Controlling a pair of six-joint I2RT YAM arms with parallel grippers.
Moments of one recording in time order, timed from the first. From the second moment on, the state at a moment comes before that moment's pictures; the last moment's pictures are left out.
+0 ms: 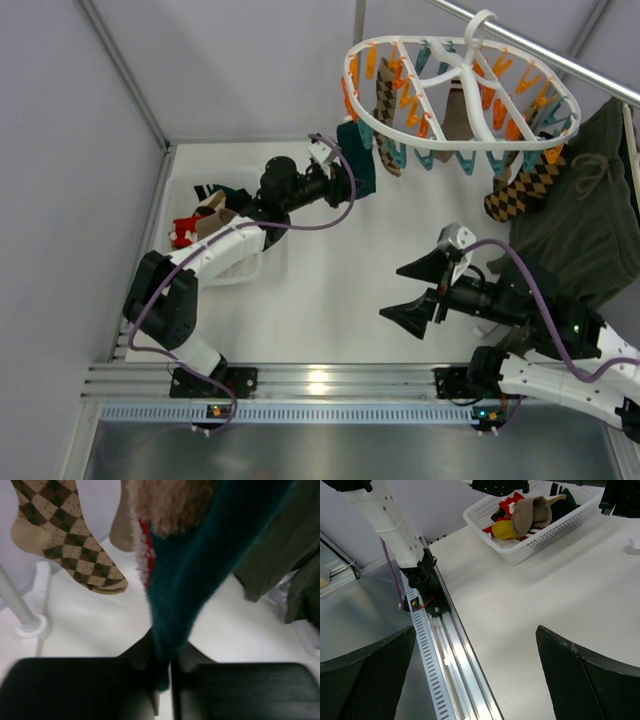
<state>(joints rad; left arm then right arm) -0.57 1.60 1.14 0.47 0.48 -0.12 1.08 0.56 0.92 -0.49 -0.10 0.23</state>
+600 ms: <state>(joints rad) -1.11 1.40 1.00 0.49 -0.23 -0.04 1.08 0.62 1.28 -0.50 0.08 0.32</state>
